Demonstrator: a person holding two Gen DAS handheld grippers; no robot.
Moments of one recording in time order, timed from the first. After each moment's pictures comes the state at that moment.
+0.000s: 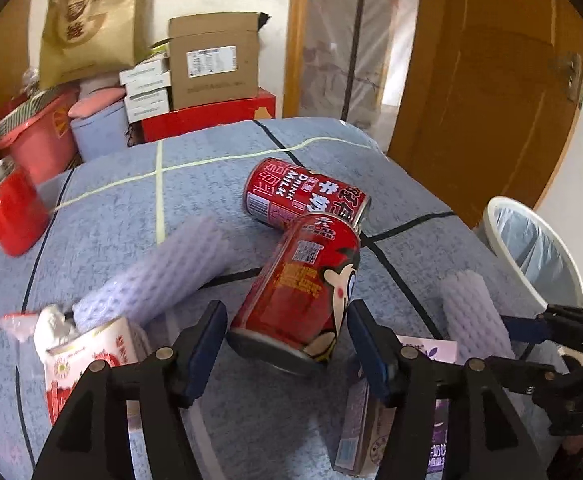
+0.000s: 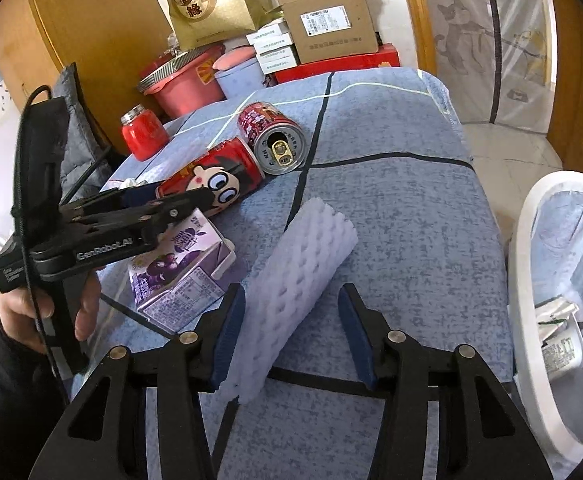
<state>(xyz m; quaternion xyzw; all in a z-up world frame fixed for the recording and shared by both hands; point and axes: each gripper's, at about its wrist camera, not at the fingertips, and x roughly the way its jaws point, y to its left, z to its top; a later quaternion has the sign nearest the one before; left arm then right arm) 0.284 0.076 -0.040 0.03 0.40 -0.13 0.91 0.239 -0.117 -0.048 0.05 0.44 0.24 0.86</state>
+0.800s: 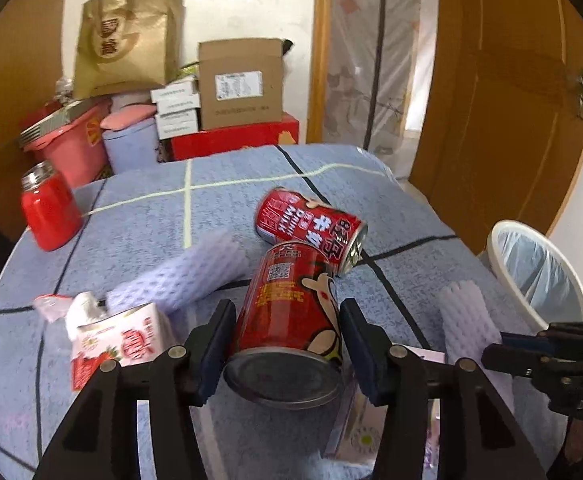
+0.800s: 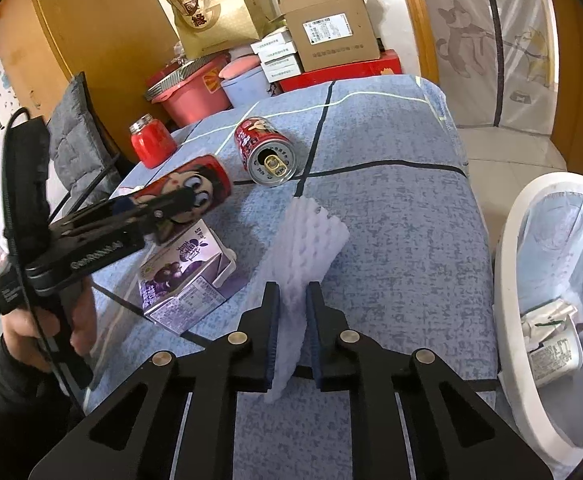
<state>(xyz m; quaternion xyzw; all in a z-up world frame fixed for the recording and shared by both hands) 0.251 0.078 -0.018 0.00 0.35 -0.07 0.93 0.238 -0.130 -0.042 0.06 0.43 0.26 0.86</state>
